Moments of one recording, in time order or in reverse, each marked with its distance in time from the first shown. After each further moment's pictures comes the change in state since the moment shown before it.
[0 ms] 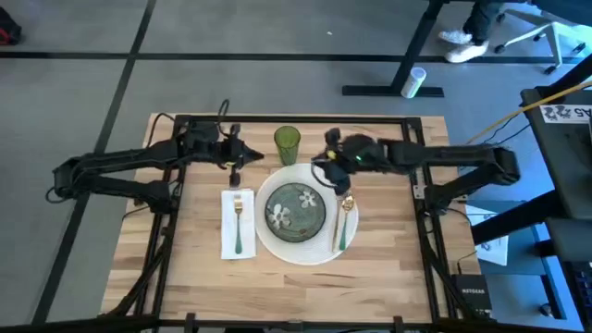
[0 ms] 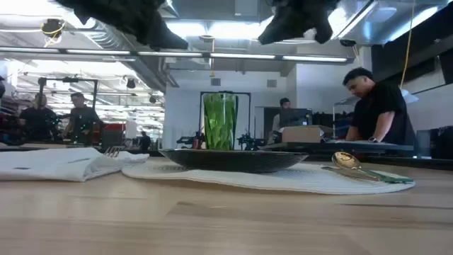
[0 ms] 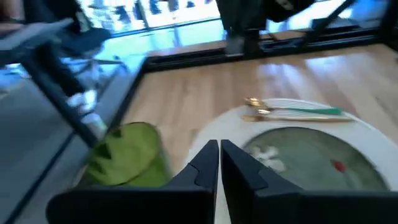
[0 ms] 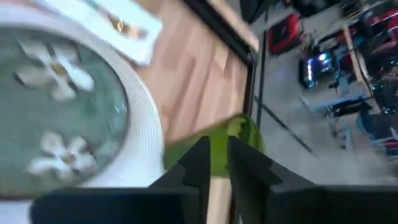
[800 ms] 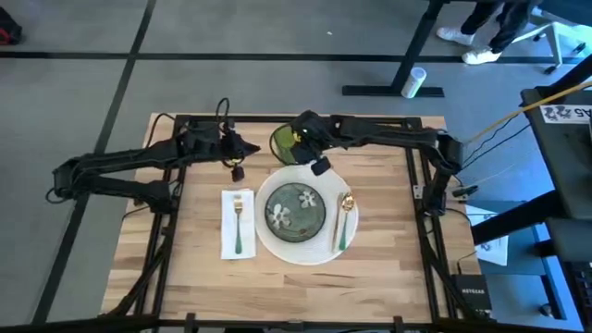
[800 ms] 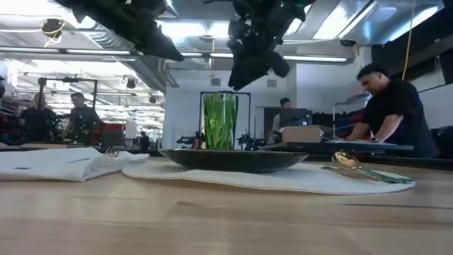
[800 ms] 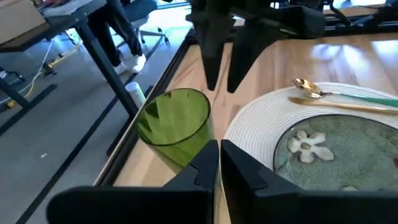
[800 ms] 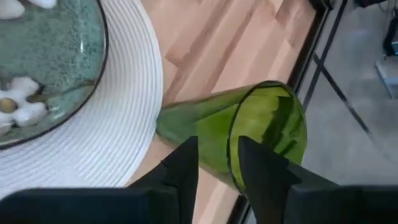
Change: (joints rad) left arm -0.002 -0.001 -0.001 -0.053 -0.177 -0.040; right arm -0.171 0.438 0.389 -0.248 -0.132 -0.166
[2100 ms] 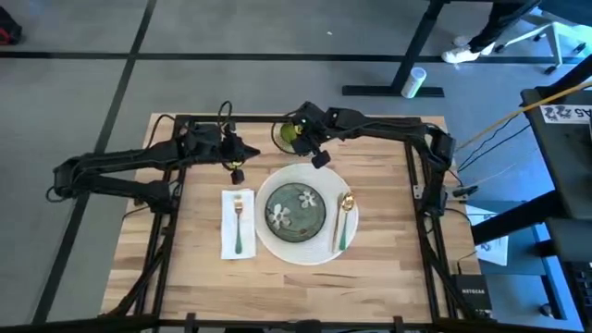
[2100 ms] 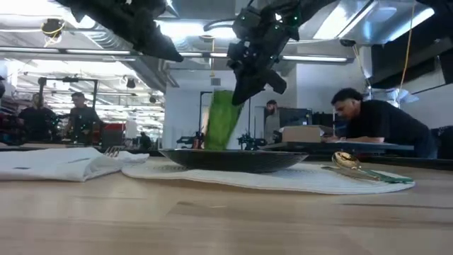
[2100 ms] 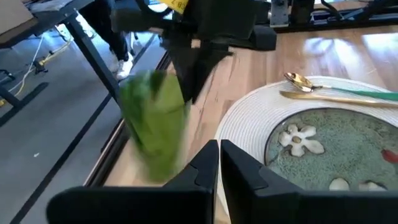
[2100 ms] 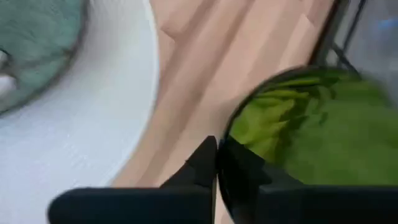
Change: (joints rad) left arm -0.023 0.002 0.000 -0.036 0.000 -0.005; right arm -0.100 0.058 0.017 -0.014 -0.068 -0.043
